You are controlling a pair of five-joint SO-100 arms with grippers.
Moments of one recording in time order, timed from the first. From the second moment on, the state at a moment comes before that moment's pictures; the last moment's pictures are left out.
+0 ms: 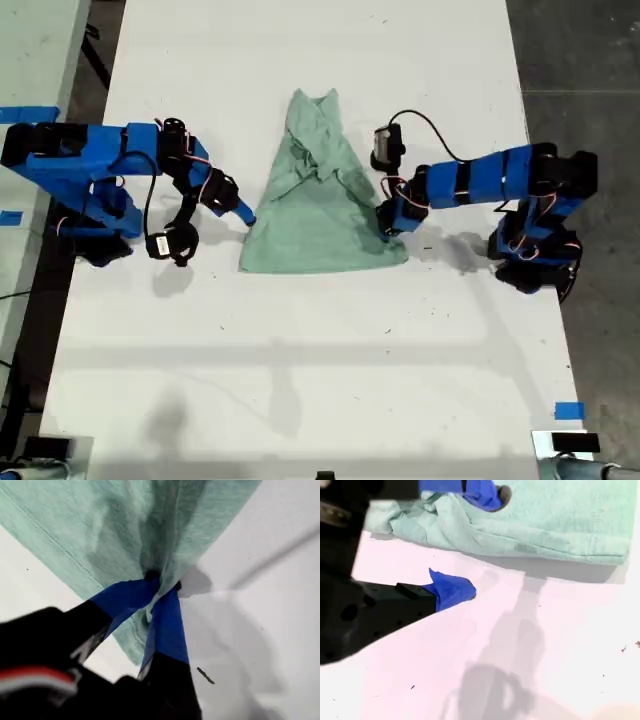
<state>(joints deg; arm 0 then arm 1) -0.9 108.7 111.0 72.5 21.6 15.5 92.4 121.3 54.5 -35.4</state>
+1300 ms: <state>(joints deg) -0.4 108.7 111.2 71.1 21.6 5.5 57.6 63.5 75.1 -17.6</state>
